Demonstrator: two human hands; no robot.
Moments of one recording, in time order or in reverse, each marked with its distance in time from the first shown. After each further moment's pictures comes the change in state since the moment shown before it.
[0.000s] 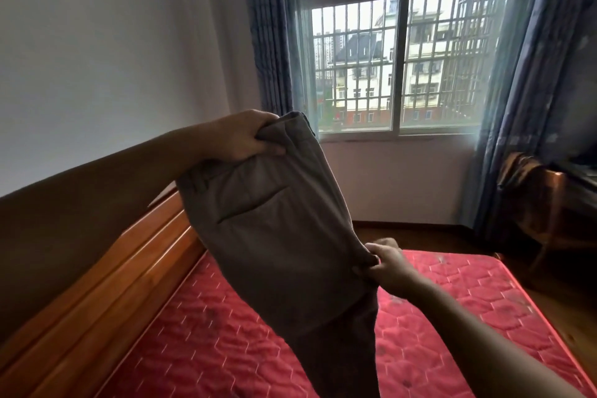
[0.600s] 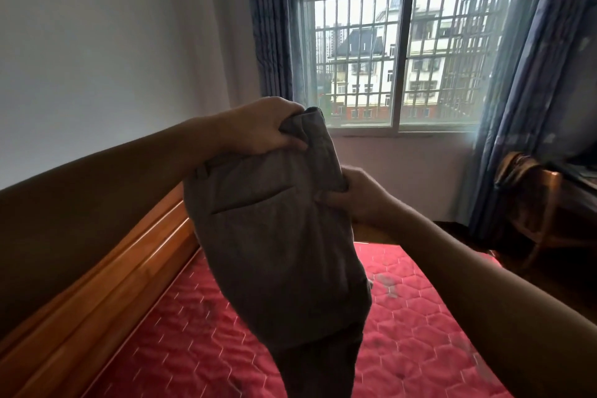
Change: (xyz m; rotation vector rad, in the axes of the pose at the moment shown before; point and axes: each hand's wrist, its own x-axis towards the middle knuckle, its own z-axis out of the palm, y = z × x) left_hand 0.003 0.033 0.004 0.065 0.025 0.079; right_hand 0.023 -0.127 -0.025 0.314 -0.084 -0.409
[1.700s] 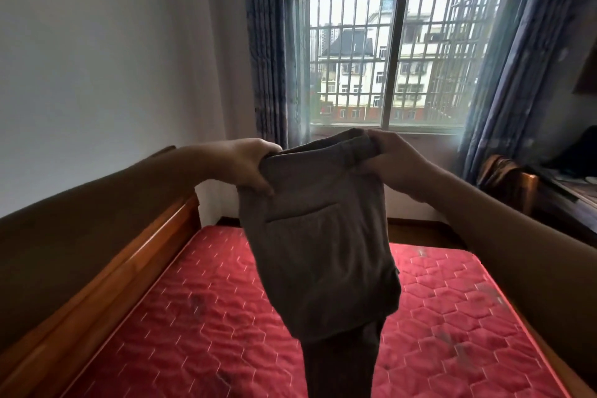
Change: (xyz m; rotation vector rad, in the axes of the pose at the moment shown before) left_hand -0.046 -0.041 0.038 -0.229 -0.300 -0.253; right_hand -0.015 -0.072 -0.038 -0.260 0.112 0.077
